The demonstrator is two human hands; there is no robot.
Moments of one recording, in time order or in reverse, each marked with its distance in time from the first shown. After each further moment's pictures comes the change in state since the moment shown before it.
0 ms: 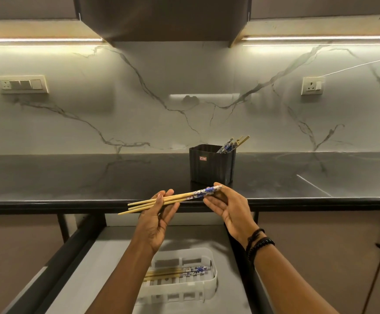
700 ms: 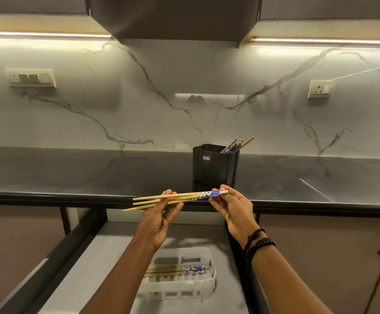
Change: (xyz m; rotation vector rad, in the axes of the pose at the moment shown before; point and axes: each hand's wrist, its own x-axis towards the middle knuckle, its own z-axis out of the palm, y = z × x) left_hand 0.000 -0.003 0.003 0.010 0.068 -0.043; right_hand 0.003 0.000 0.002 -0.003 0.157 0.001
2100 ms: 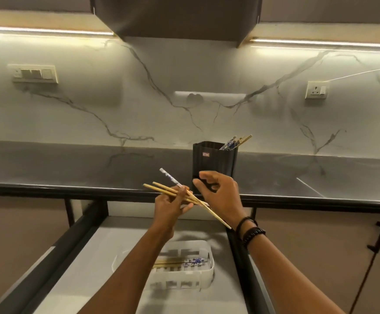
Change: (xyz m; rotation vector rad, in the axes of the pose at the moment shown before) left_hand -0.012 -0.019 0.017 0.527 -0.077 0.257; right_hand -0.031 -0.007 0.029 -1.075 -0.204 -0.720
